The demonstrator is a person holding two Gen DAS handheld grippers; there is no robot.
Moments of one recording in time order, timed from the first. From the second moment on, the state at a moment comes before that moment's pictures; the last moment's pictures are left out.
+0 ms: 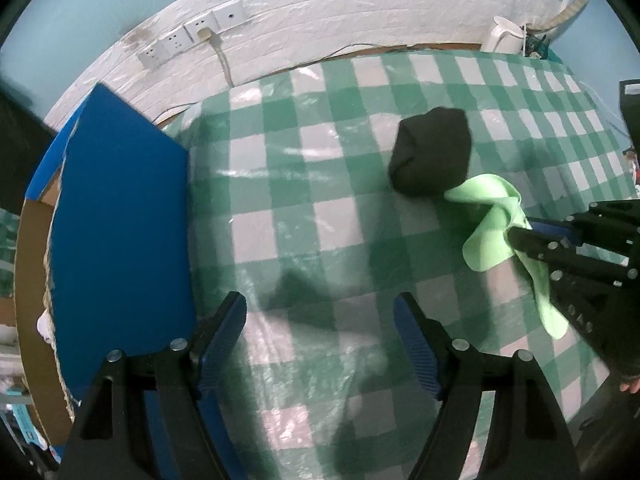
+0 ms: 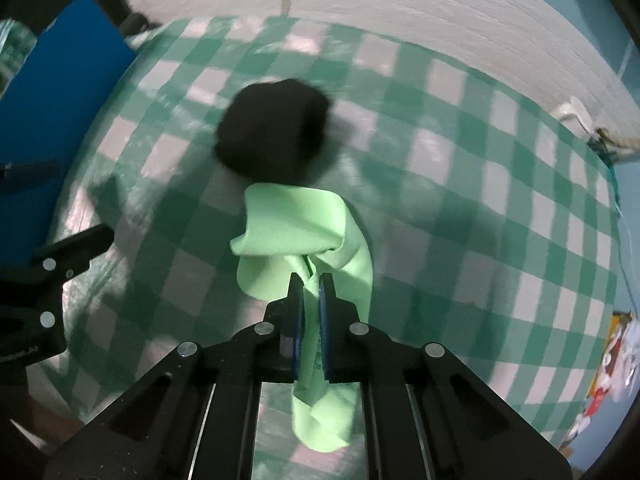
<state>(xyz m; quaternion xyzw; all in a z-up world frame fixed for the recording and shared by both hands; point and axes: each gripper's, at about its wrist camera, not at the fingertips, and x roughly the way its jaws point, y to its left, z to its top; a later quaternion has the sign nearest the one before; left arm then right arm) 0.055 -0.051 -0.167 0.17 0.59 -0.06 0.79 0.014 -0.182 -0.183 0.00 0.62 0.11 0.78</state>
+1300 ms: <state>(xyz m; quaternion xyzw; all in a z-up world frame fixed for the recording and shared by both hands) 0.129 -0.135 -0.194 0.17 0.58 -0.12 0.79 0.049 -0.272 -0.170 0.10 0.58 0.06 0.81</state>
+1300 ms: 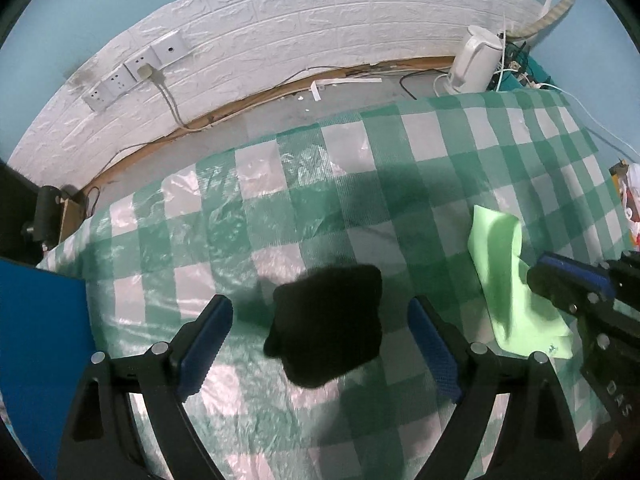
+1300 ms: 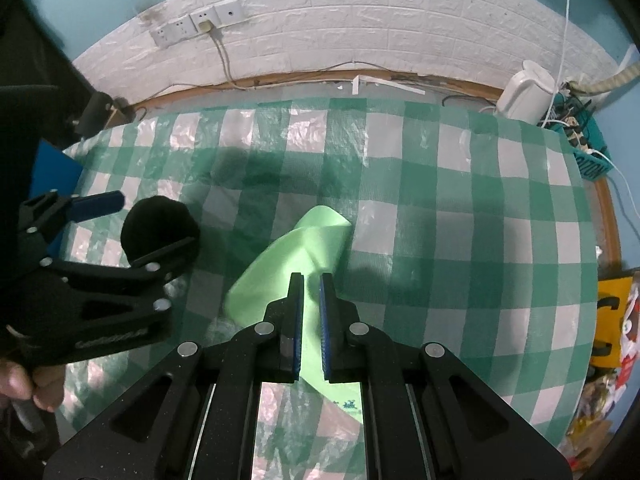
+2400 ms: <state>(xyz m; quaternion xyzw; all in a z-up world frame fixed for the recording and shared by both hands) 0.109 -0.115 -0.183 0.17 0.57 -0.13 0.79 0.047 -0.254 -0.209 0.02 0.61 0.04 0.79</state>
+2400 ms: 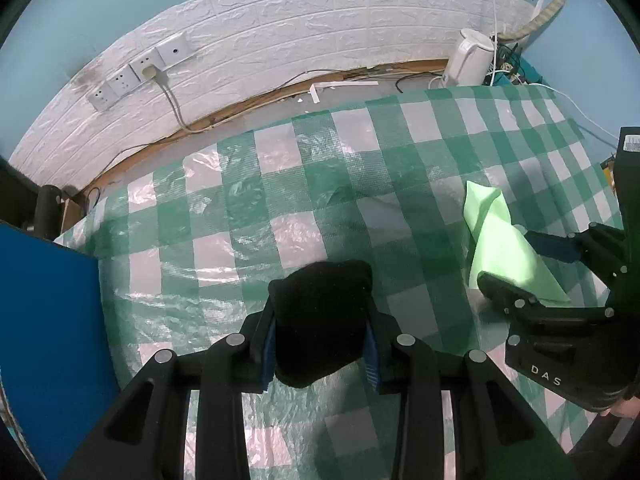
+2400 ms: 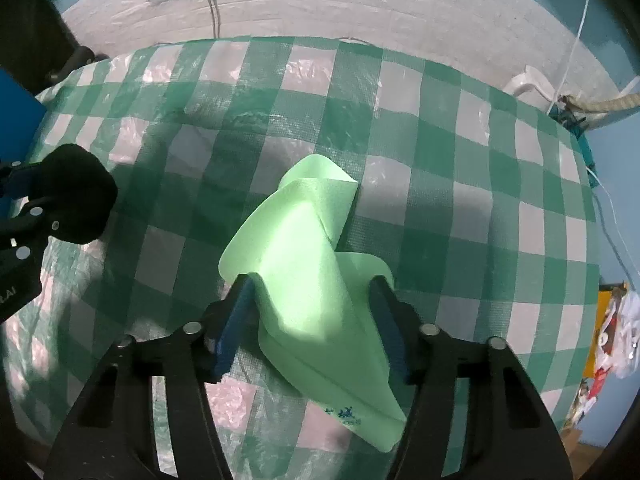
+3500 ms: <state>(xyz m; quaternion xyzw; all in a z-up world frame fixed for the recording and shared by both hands) 0.060 -0.085 -0.126 0.19 0.54 -0.11 0.81 0.013 -0.219 -0.117 0.03 0.56 0.10 0.82</state>
